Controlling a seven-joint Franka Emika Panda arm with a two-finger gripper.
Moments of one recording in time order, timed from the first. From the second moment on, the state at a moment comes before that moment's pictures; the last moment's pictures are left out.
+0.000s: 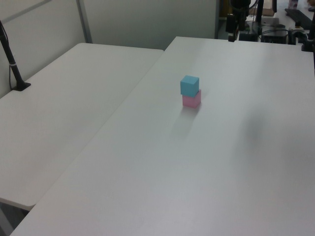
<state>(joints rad) 0.12 -0.01 -0.13 -1.66 -0.11 1.67 0.13</state>
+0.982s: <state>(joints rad) 0.12 0.24 -0.13 -1.44 -0.02 1.75 0.13</state>
